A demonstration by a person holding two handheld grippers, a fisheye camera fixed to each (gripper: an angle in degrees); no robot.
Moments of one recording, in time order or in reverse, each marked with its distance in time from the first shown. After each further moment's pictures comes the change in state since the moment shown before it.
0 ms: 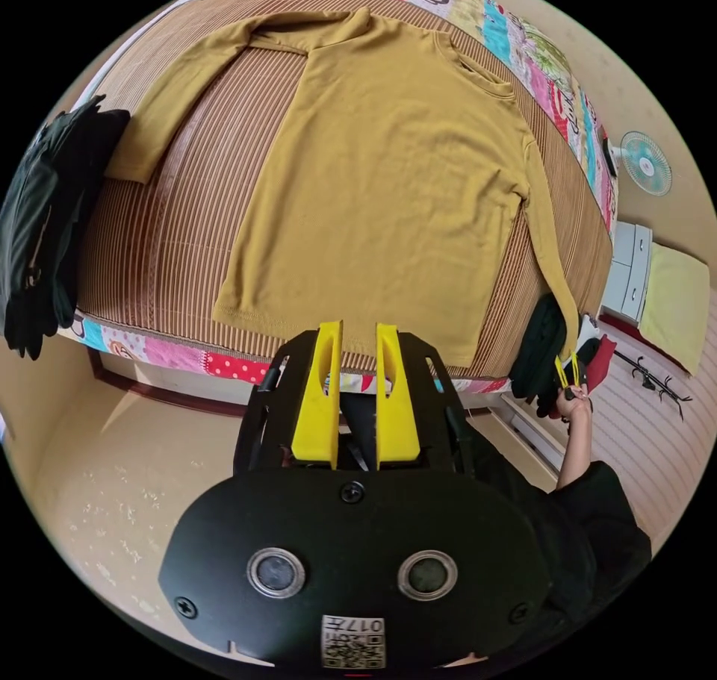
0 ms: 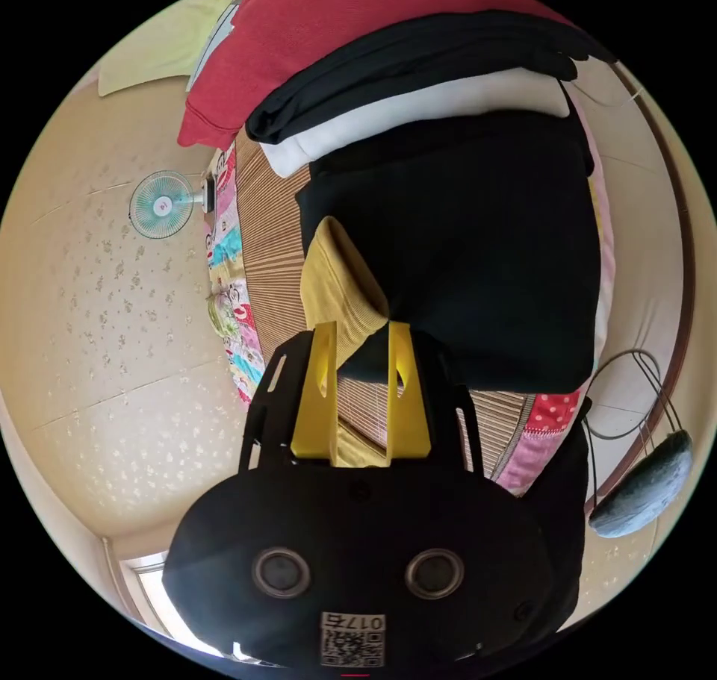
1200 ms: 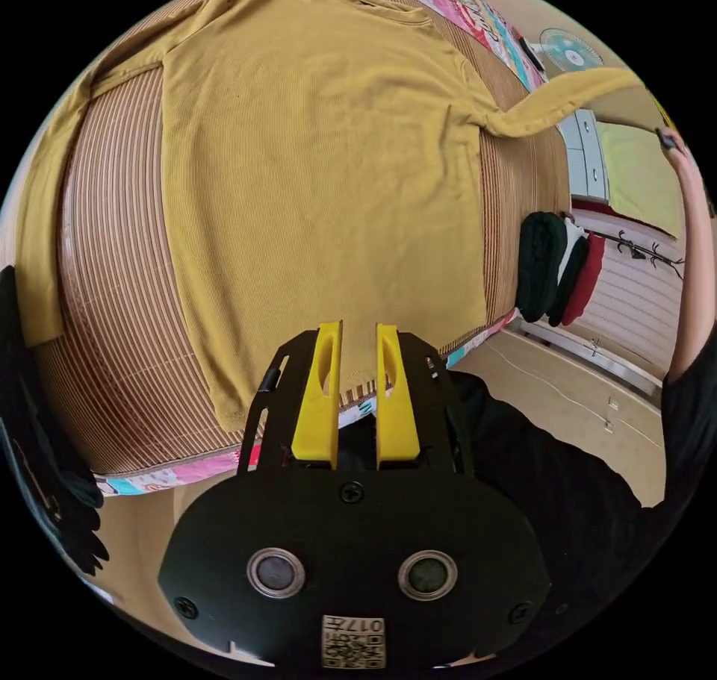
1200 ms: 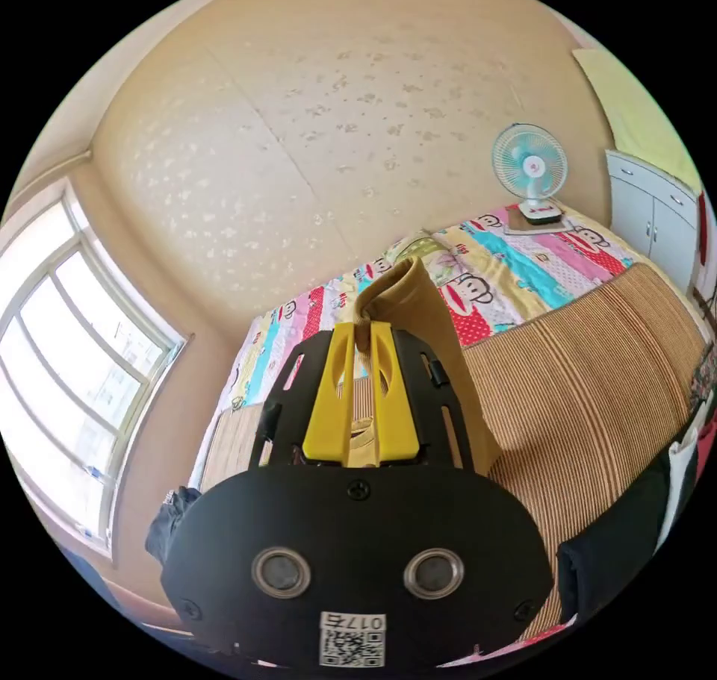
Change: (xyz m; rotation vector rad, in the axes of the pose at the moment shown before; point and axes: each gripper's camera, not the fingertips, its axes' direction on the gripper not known) left arm -0.063 -0.046 -0.060 -0.134 0.058 0.471; right arm -0.391 0.297 0.186 0.018 -0.126 -1.335
